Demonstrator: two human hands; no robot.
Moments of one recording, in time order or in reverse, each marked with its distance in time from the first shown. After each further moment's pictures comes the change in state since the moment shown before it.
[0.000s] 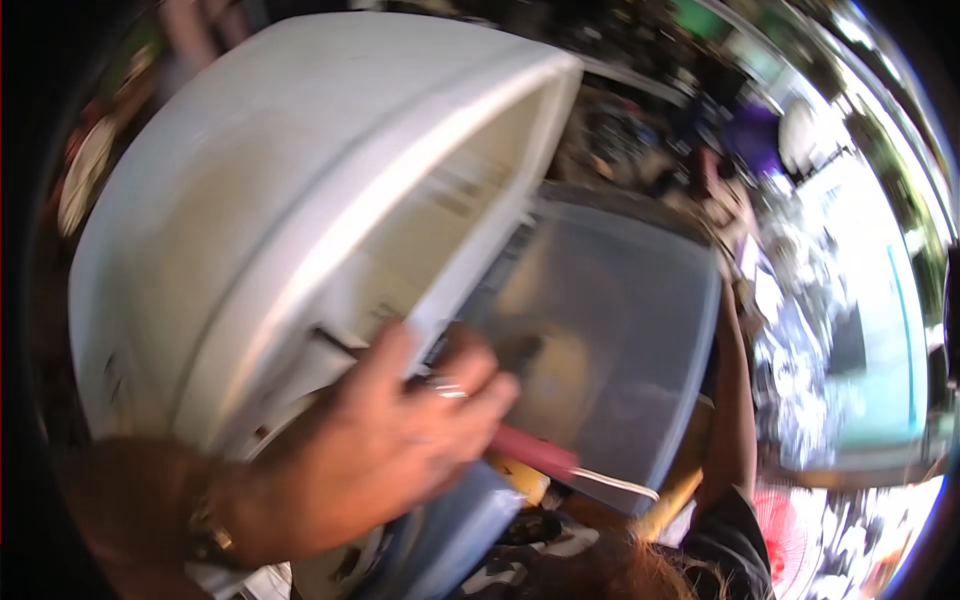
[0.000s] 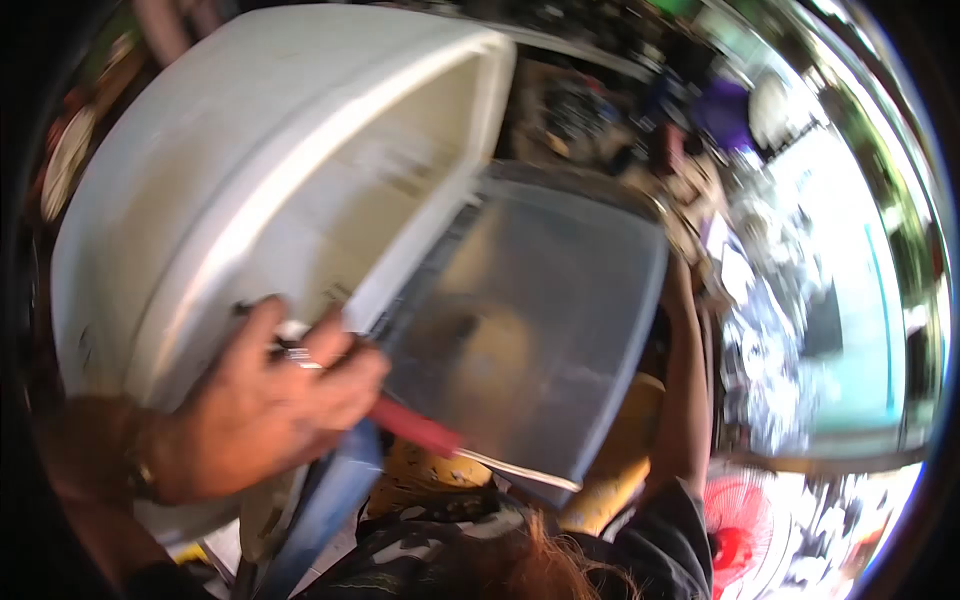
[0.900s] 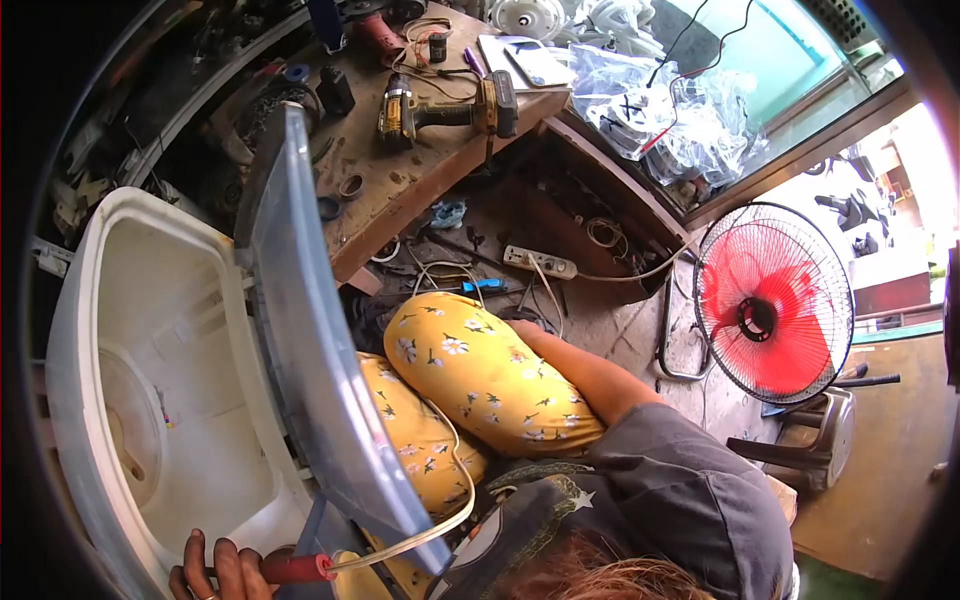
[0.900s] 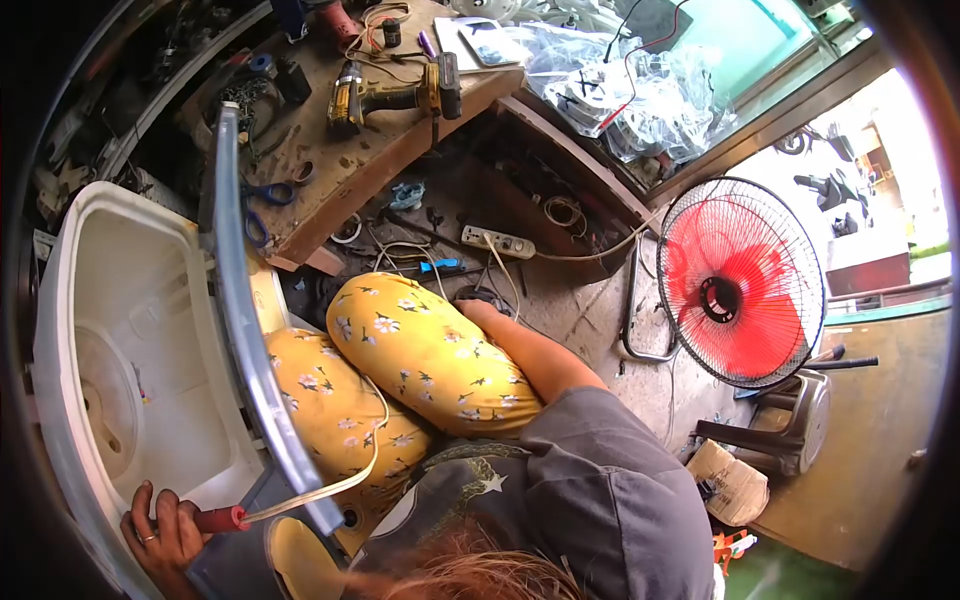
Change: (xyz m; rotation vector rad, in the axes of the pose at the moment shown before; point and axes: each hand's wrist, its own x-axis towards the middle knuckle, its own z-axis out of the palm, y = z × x) left_hand 0.008 -0.016 0.015 0.242 0.185 0.149; right_hand -0.260 0.166 0.202 0.100 -0.460 0.767
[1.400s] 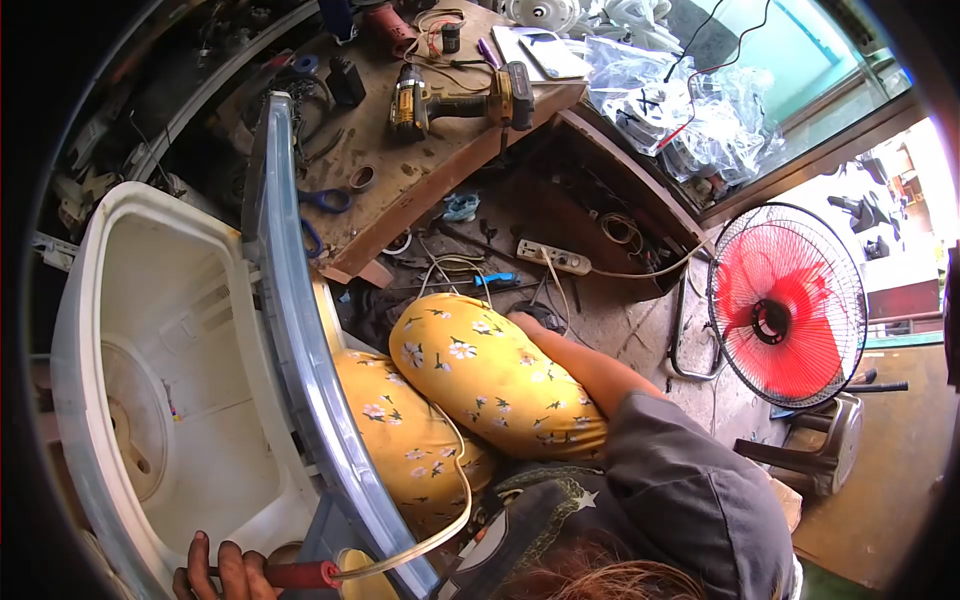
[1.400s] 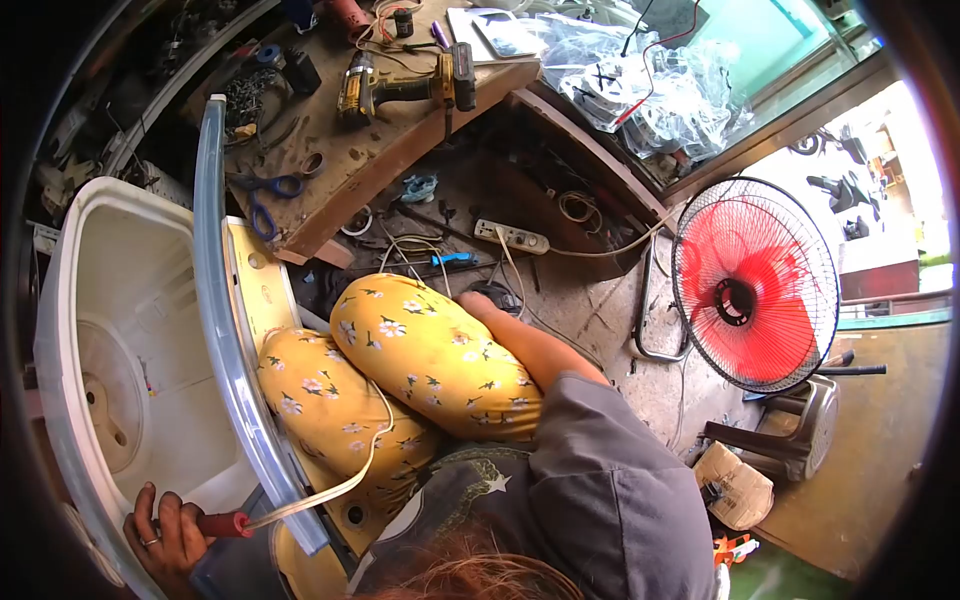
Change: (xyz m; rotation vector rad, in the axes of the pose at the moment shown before) left_hand 0.015 0.002 -0.011 -0.080 0.010 -0.126; right_hand 0.054 0.017 0.025 -0.404 0.017 -0.252
